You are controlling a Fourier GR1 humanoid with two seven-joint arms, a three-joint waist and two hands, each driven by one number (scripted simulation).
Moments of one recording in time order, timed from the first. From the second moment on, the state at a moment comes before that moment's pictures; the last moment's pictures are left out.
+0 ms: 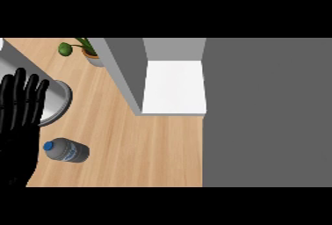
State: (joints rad) left arm 0.00 0.07 0.02 -2.10 0.00 0.01 0.02; right arm -0.01 -0.12 0.00 -2.10 0.00 -0.03 0.00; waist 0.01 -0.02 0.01
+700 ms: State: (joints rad) left arm 0.32 0.17 0.06 -2.15 0.47 -0.27 0.17; right arm 0.24 -0.03 0.13 -2.22 -0.18 -0.01 0.14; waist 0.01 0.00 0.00
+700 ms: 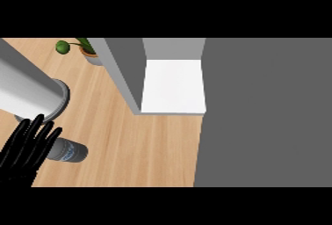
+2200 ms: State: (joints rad) left arm 0.47 0.19 0.45 -1.97 0.72 -0.65 0.14; right arm 0.58 -0.02 0.24 -2.28 -0.20 0.11 -0.06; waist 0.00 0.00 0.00
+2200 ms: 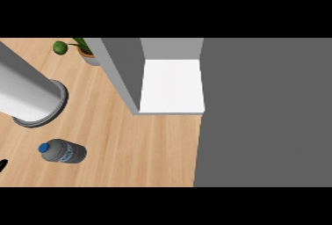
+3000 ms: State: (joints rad) left arm 0.20 0.23 0.54 -1.50 0.36 -0.77 -0.12; right arm 0.64 -0.05 0.27 -2.26 -0.20 0.16 -0.15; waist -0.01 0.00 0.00
